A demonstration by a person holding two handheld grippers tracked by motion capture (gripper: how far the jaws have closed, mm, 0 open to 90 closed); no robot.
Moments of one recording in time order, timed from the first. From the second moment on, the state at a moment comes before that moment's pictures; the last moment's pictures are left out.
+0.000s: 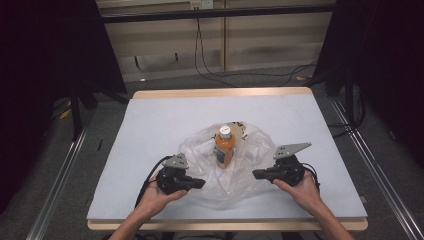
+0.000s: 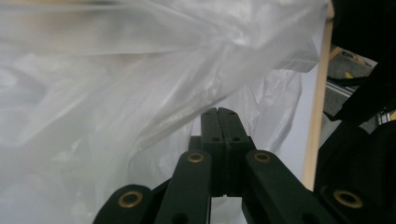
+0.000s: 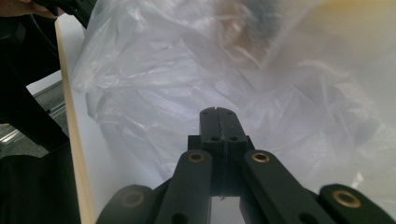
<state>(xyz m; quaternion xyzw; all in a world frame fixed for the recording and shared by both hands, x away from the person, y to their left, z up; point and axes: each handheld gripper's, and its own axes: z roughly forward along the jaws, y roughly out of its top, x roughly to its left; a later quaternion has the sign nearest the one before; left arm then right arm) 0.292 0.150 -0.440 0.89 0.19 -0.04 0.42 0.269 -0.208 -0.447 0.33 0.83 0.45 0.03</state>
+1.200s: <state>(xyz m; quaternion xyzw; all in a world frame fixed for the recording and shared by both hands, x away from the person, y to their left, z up) 0.315 0.175 -0.317 0.84 0.17 0.04 0.50 0.316 -0.161 -0.372 0.26 0.86 0.44 0.05</state>
